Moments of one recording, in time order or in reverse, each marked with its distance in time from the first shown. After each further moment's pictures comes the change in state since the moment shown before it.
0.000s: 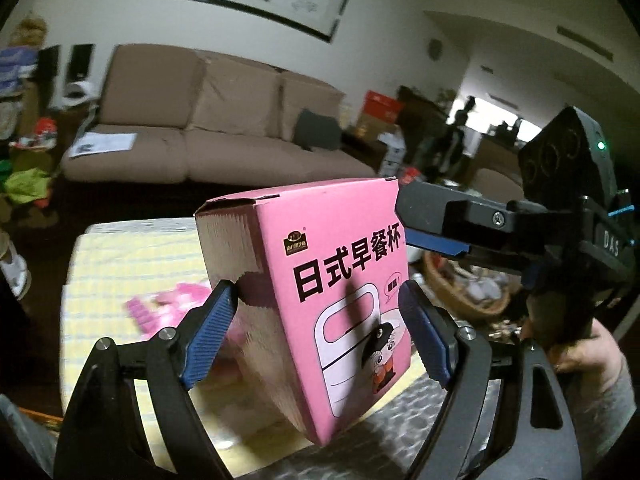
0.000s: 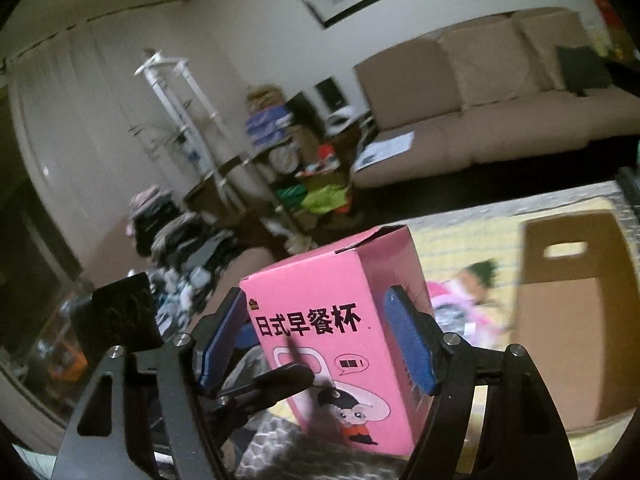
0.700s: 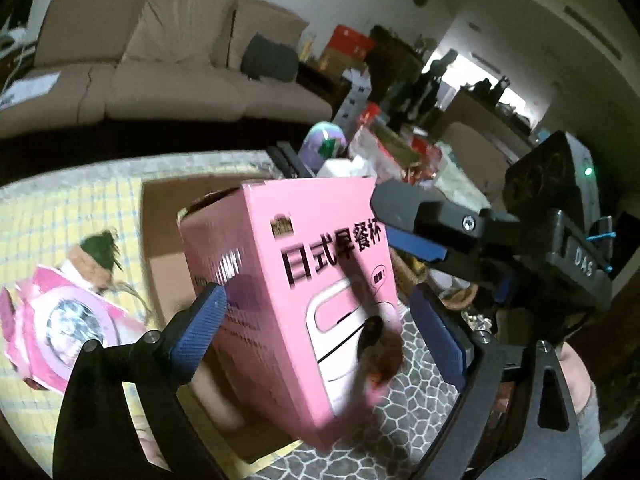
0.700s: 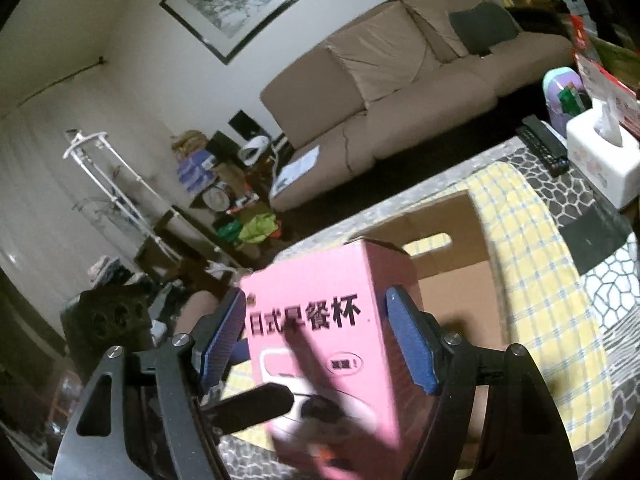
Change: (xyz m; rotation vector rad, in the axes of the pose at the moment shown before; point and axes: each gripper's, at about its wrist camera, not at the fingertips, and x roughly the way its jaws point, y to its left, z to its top) left arm 0.192 -0.090 0.016 -0.056 0.257 -0.125; right arm -0.071 -0.199 0.015 0.251 -0.044 -0.127
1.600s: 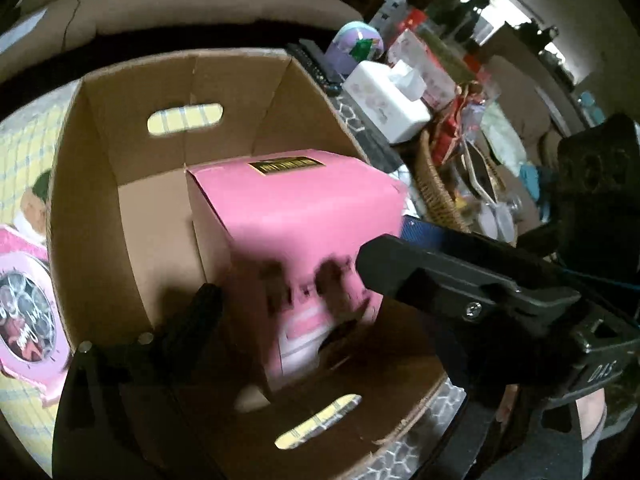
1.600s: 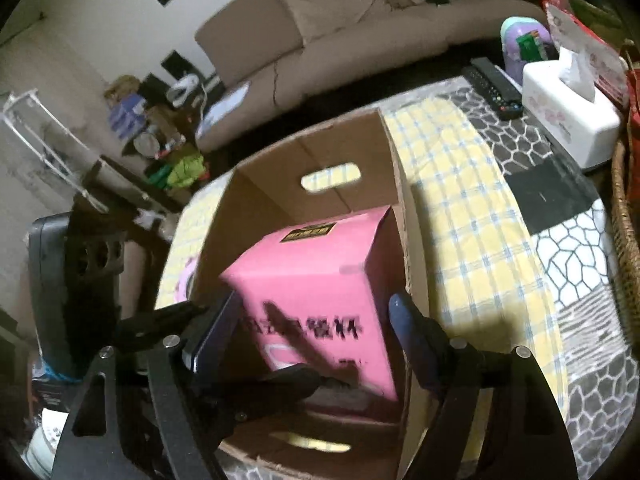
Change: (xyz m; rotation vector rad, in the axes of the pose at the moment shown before) left arm 0.101 0.010 -0.009 -0.045 0.312 0.086; right arm 0.042 -0.073 -0.025 0.001 0.205 -0.216
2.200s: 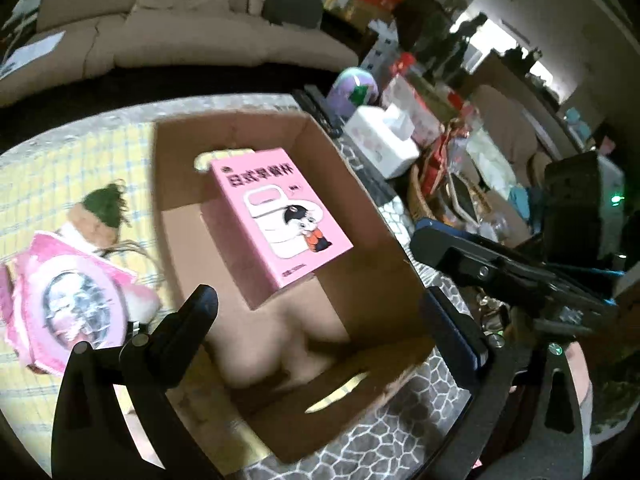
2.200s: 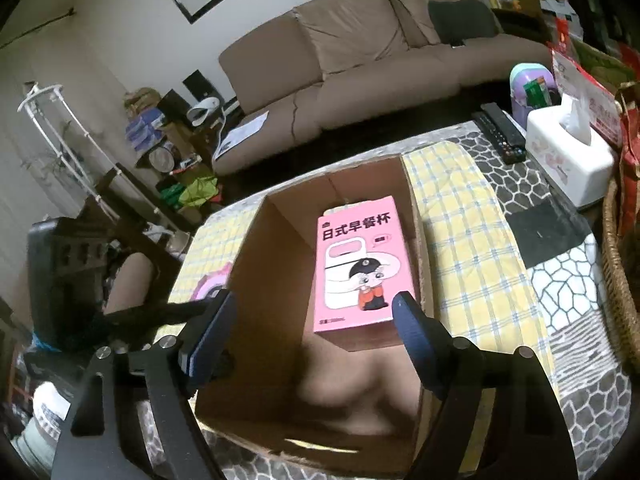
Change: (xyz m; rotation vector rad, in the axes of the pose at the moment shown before) left arm -0.074 0.021 -0.017 -0.006 -0.140 -0.021; right arm -0.032 0.031 -0.002 -0.081 -0.106 -0.004
